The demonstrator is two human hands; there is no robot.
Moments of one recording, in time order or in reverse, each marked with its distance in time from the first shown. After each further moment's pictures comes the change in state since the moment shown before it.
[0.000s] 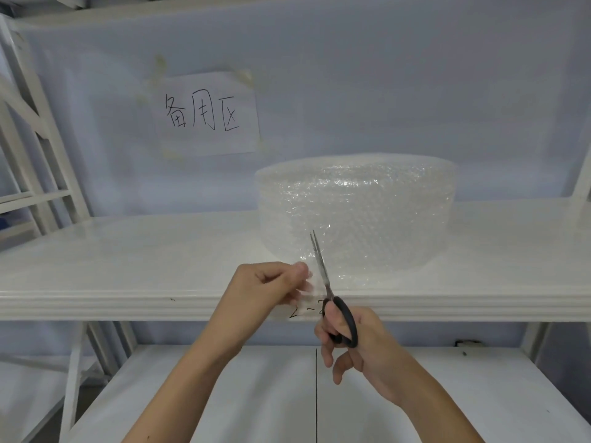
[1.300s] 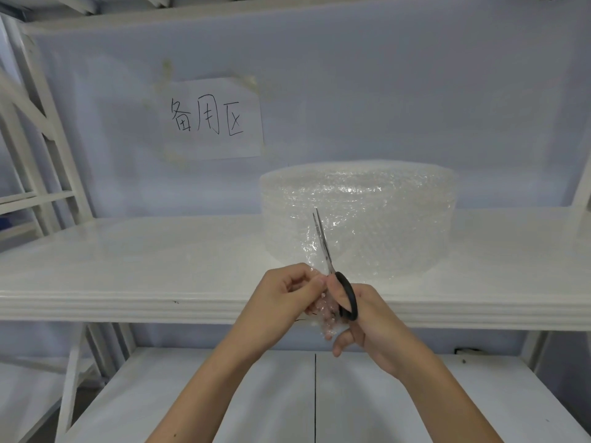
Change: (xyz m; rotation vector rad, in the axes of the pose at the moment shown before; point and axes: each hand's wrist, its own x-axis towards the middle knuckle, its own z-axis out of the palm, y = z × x) left_hand 0.005 -0.006 0.017 0.051 -0.111 0.075; right_hand 0.018 -0.024 -0.003 -0.030 0.025 -0.045
